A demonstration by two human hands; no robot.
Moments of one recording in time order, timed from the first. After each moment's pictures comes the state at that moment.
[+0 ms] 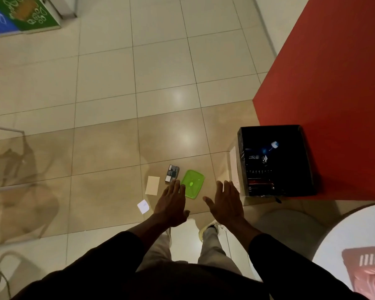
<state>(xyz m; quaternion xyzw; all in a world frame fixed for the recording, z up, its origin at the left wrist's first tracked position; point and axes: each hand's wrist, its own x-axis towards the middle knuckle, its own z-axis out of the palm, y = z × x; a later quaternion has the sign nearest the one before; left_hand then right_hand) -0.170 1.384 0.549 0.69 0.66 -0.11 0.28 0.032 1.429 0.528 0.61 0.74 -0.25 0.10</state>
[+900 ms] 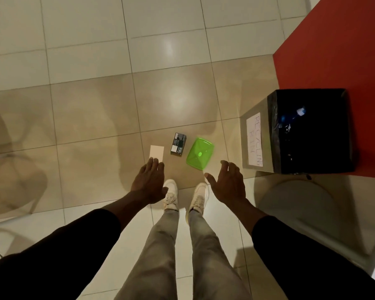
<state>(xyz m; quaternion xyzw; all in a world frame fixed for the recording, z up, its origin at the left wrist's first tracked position) -0.357 1.369 0.421 0.66 0.67 -0.17 0.30 -0.096 1.420 0.432 0.67 0.68 -0.27 0.10</state>
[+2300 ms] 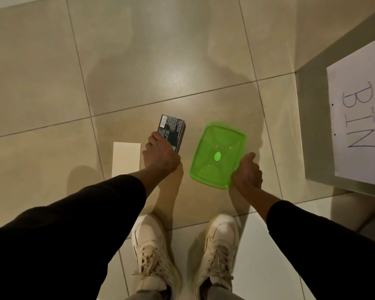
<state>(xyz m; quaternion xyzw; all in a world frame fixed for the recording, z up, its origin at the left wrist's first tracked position) -0.306 1.500 -0.140 0.45 0.84 -0.11 0.28 -0.063 1.491 -0.147 0.81 0.48 -0.31 0.13</state>
